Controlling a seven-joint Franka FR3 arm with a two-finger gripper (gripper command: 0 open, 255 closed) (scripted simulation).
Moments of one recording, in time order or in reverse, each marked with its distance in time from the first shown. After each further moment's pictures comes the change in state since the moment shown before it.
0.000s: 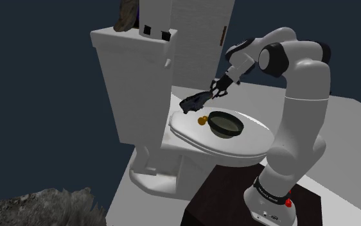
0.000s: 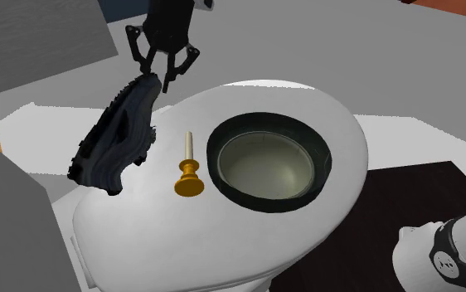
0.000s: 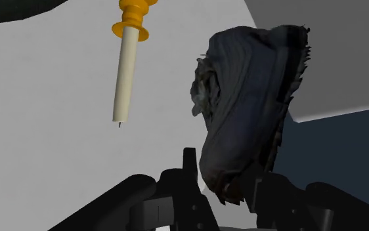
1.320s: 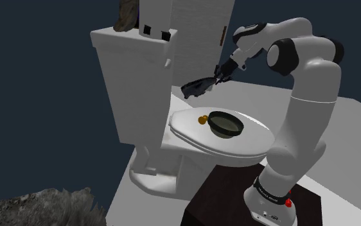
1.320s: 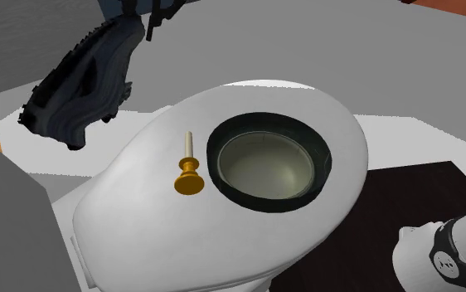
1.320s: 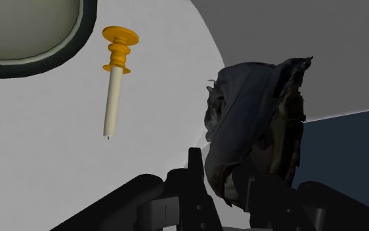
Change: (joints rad) arm 0.002 -0.090 -0.021 0.136 -0.071 -0.163 0.142
